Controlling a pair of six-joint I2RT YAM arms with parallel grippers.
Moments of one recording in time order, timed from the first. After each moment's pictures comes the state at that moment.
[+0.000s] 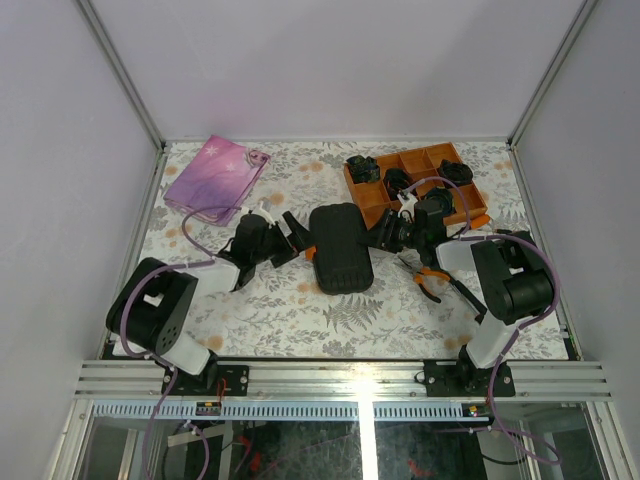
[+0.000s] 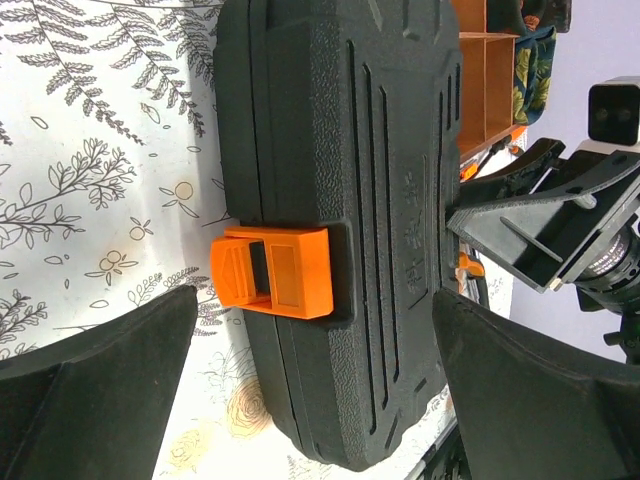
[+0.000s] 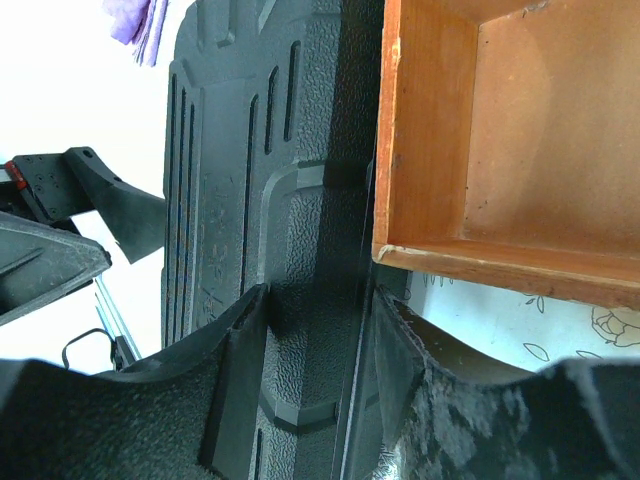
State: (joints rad) left arm -0.40 1.54 0.58 0.46 0.30 -0.95; right arm 0.29 1.75 0.70 0.46 -0.57 0.68
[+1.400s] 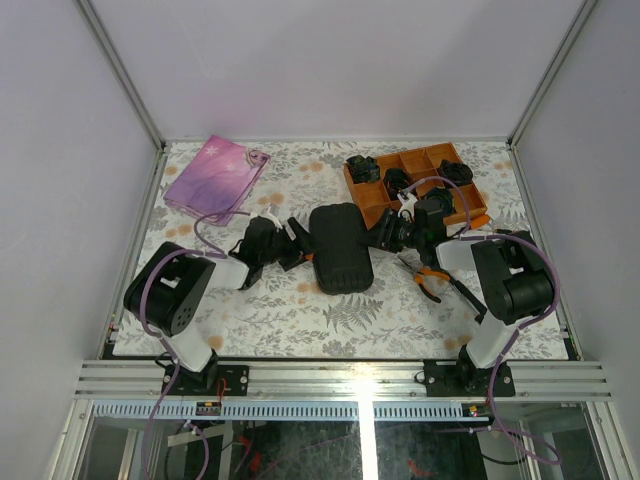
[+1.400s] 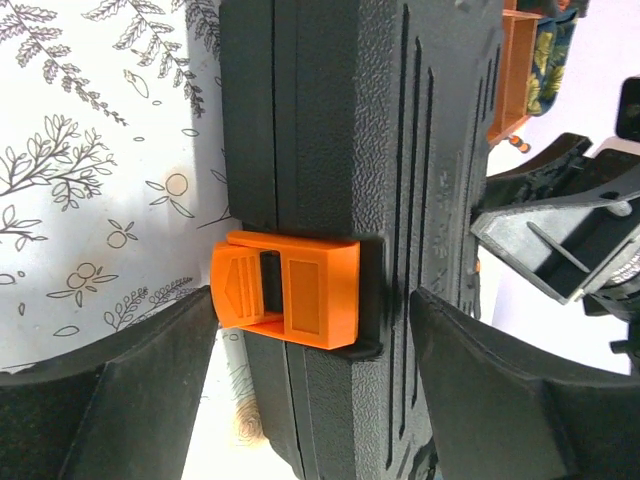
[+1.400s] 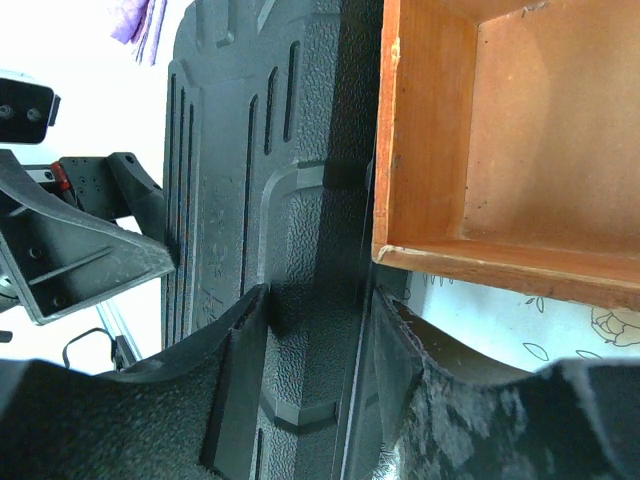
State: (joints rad) left arm -0.42 1.69 0.58 0.60 0.35 -1.04; right arm 0.29 1.75 0.70 0.46 -0.57 0.68
